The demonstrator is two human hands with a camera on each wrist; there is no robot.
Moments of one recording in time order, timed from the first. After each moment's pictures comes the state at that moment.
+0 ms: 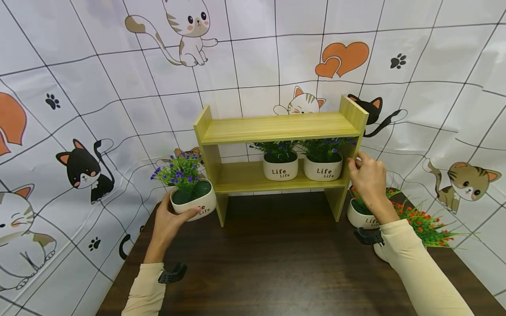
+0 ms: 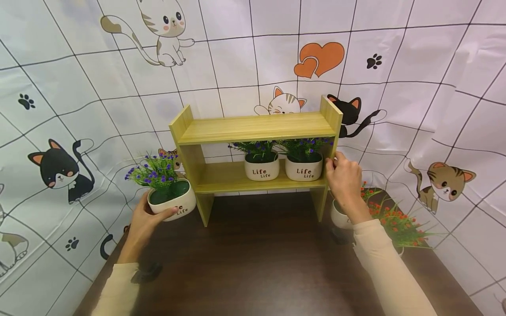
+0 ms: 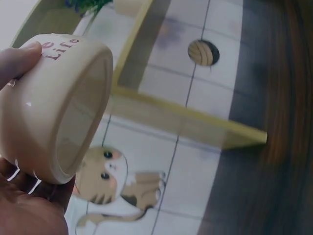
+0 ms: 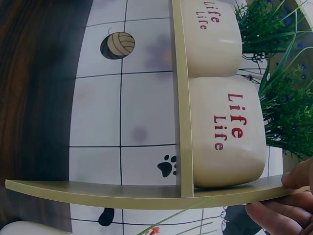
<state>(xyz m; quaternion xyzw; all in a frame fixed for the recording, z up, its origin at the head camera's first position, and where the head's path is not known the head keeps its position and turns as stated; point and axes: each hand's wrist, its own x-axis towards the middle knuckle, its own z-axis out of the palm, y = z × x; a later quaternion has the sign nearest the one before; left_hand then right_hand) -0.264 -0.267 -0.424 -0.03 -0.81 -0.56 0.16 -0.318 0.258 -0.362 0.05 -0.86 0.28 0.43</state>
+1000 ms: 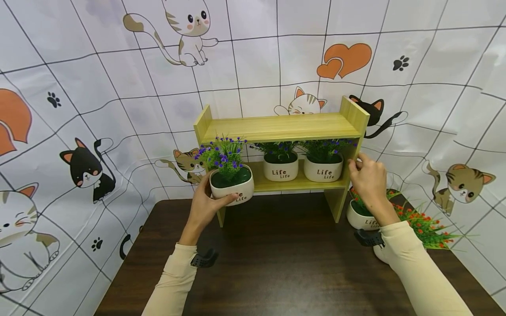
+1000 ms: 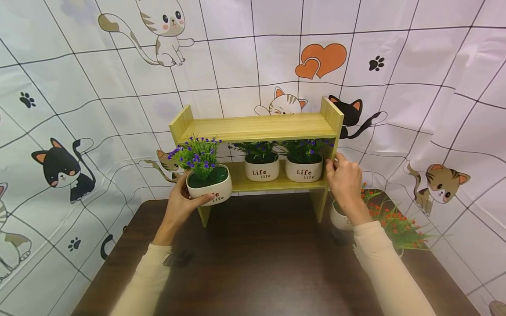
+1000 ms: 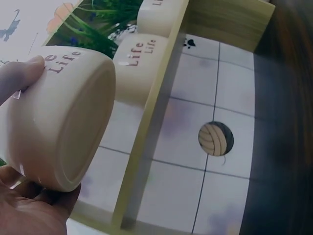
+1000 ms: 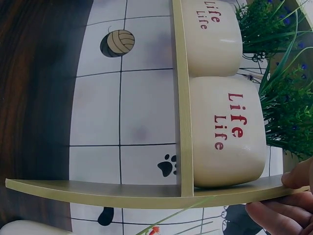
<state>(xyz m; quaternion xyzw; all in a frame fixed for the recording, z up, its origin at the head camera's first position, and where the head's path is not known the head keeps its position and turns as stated) -0.290 -0.178 -0.388 -0.13 -0.78 -0.59 0.14 -0.317 0.260 -0.356 0.06 -0.86 0.27 0.42</state>
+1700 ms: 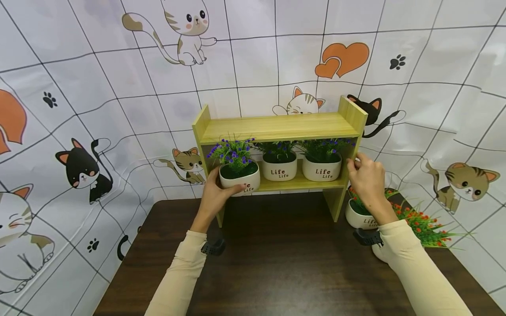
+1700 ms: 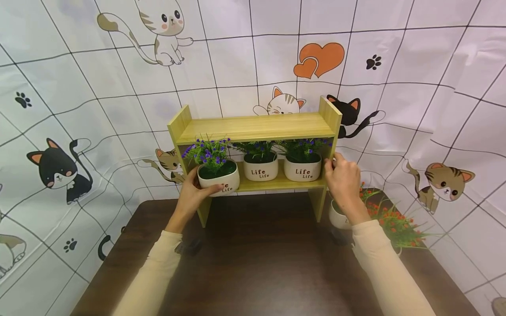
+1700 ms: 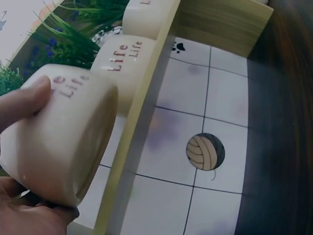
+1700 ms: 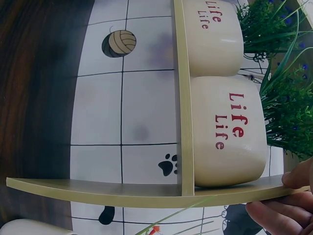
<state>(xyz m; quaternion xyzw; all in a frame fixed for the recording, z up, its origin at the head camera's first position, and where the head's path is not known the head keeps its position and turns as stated) -0.322 -0.155 -0.390 -0.10 -0.78 -0.61 0.11 -0.318 0.260 -0.359 0.05 -0.86 0.27 0.42</state>
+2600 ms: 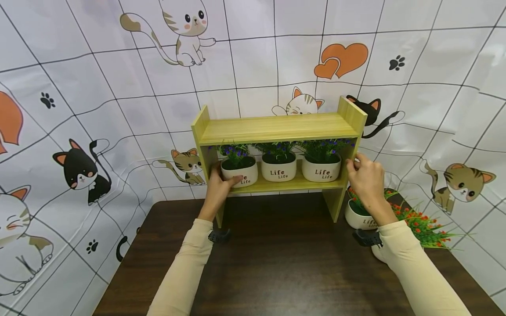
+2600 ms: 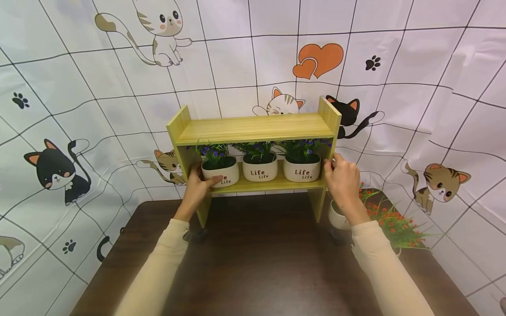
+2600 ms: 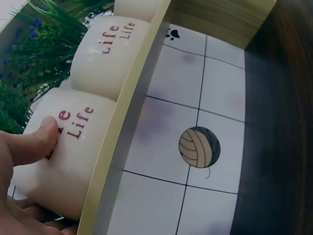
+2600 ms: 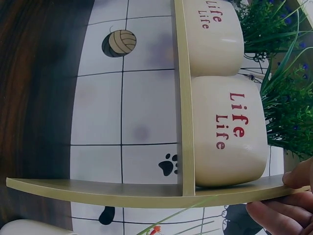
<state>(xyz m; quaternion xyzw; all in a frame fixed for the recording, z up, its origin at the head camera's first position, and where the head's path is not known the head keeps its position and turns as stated) -0.354 -0.143 -0.391 -0.06 -0.77 -0.63 0.10 -0.317 0.260 -0.357 0.05 -0.86 0.27 0.42</state>
